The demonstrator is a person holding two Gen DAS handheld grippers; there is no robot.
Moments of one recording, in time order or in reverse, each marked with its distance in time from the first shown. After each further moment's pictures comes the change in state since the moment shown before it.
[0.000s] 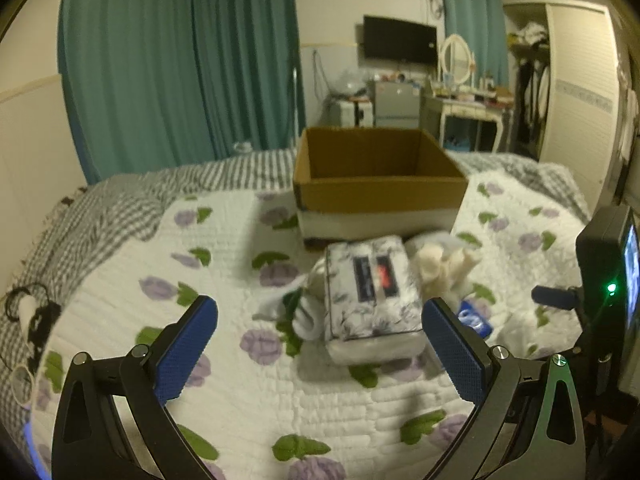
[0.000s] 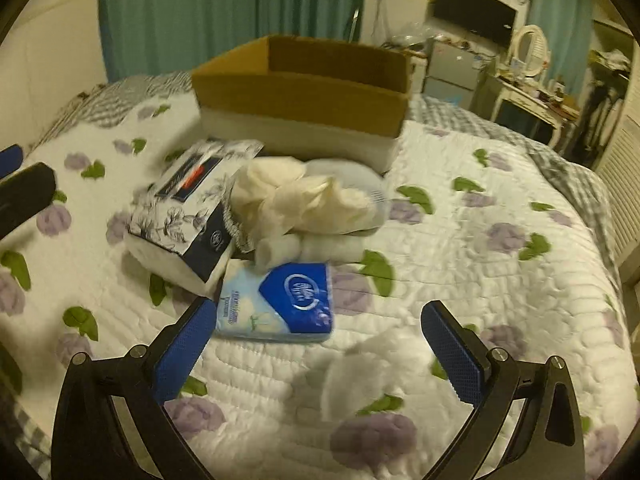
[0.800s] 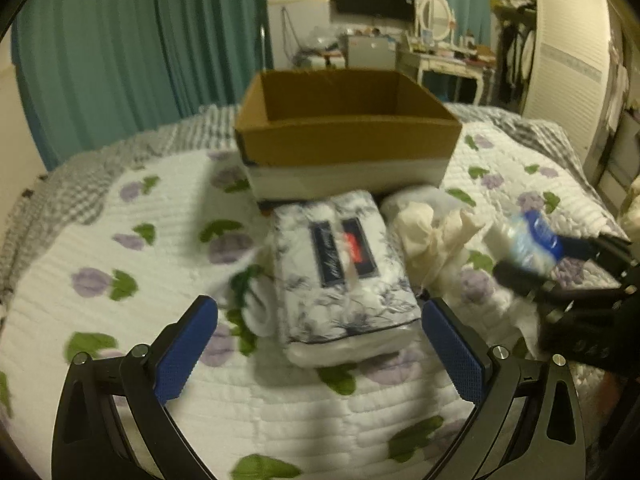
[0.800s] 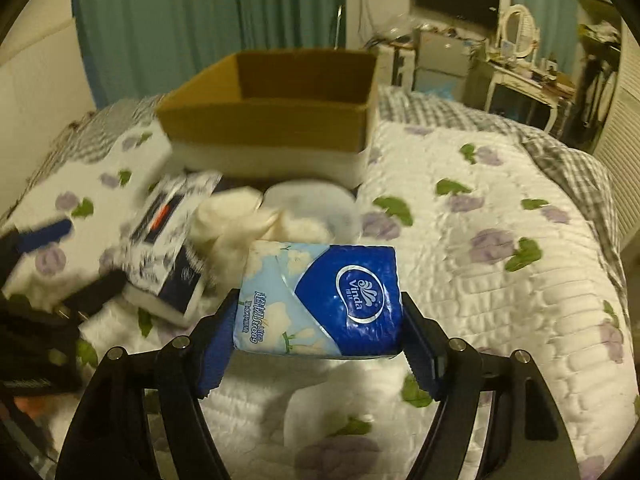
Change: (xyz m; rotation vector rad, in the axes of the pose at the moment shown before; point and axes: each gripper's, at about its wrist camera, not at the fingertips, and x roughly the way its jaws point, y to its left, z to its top) left arm 0.062 -0.020 0.000 0.052 0.166 -0.096; right arm -0.004 -0.043 0.019 0.106 -0.017 0.021
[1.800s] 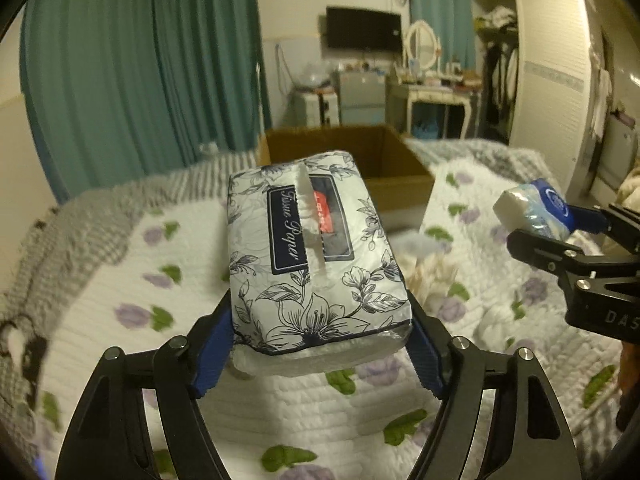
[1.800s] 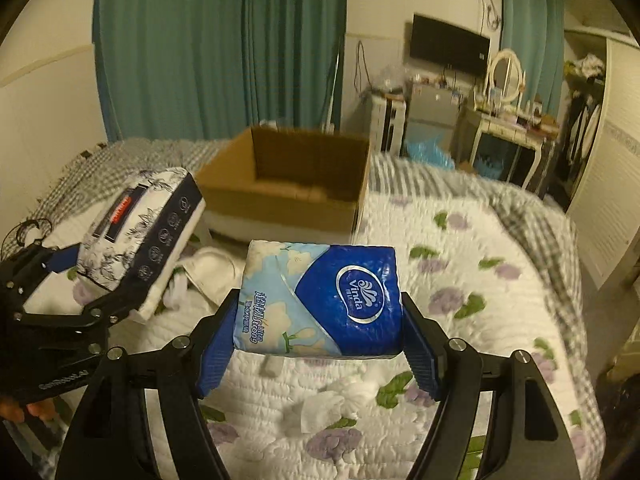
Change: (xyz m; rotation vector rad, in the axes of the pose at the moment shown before) left arm -0.068 0.007 0.011 0.049 -0.137 -0.002; right arm -0.092 0.022 0.023 -0.052 -0.174 -0.047
